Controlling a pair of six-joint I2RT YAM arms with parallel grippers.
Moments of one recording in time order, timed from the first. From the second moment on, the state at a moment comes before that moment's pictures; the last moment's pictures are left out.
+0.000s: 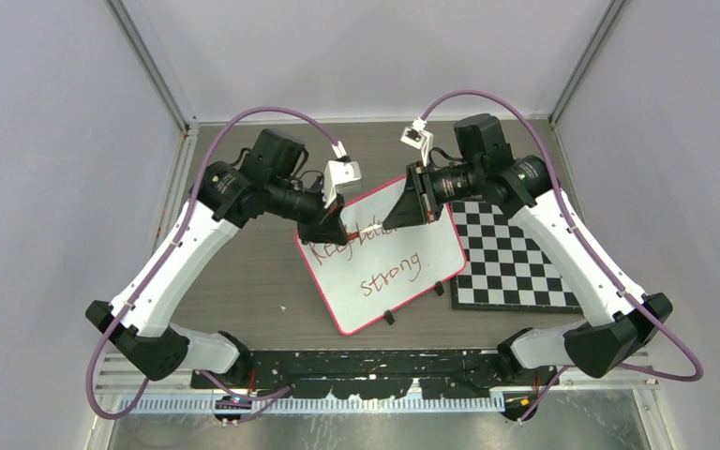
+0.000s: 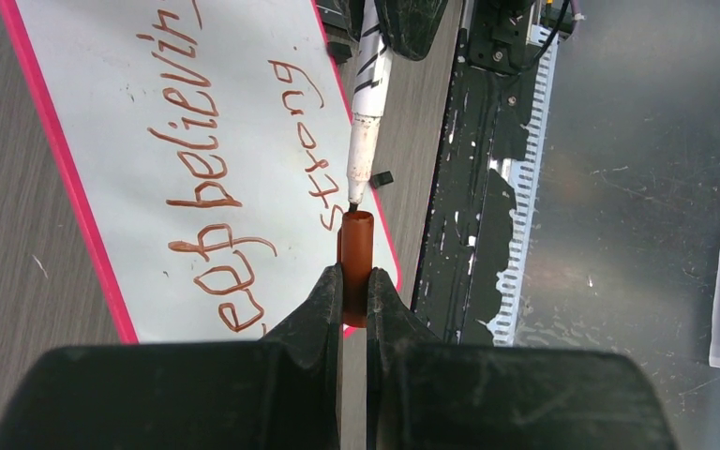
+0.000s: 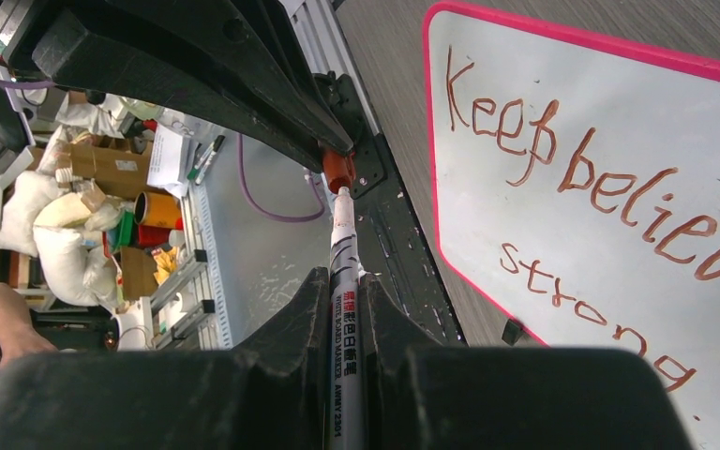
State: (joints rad) left arm -0.64 1.35 1.66 -1.16 0.68 0.40; right arm 0.51 1.35 1.54 -0.86 -0.93 0.22
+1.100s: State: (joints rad) left arm -0.68 1.47 1.89 -1.29 0.58 0.37; right arm 0.54 1.37 1.46 -0.65 -0.96 0.38
